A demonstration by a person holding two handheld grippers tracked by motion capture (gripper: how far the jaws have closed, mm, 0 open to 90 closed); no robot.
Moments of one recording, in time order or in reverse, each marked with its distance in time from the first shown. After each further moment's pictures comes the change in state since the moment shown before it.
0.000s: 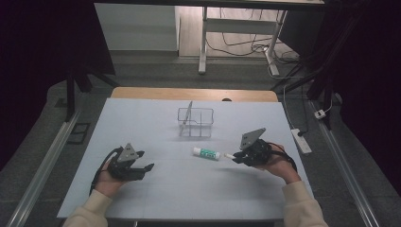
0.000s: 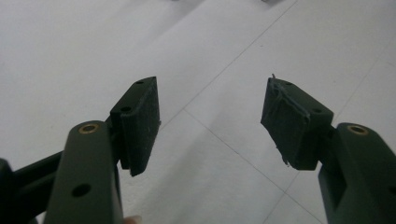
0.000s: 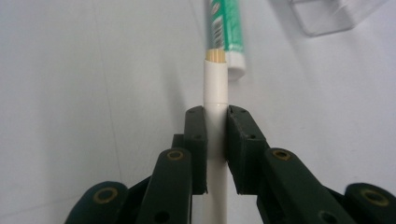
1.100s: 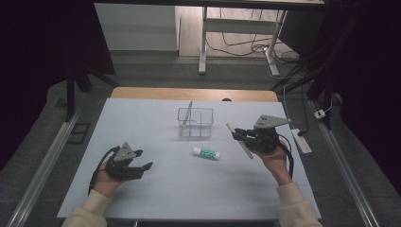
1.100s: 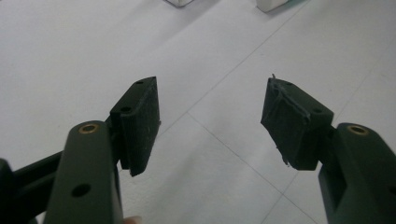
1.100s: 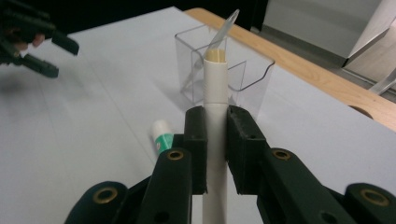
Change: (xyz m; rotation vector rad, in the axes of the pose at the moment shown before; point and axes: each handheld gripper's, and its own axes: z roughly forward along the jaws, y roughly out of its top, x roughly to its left) left arm 0.003 -0.001 -0.007 -0.035 -0.001 -0.034; right arm -0.006 0.017 -0.036 -0.459 -0.222 0.321
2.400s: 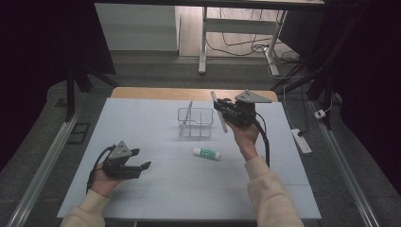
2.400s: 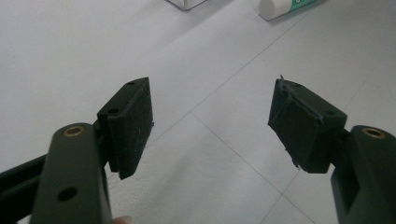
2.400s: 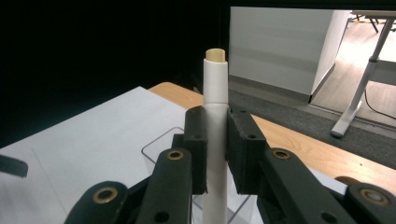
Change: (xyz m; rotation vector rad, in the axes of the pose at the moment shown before) left arm 0.007 -0.003 -0.002 -0.022 -0.025 -0.050; right arm -0.001 0.064 0.063 -0.212 -0.141 0.125
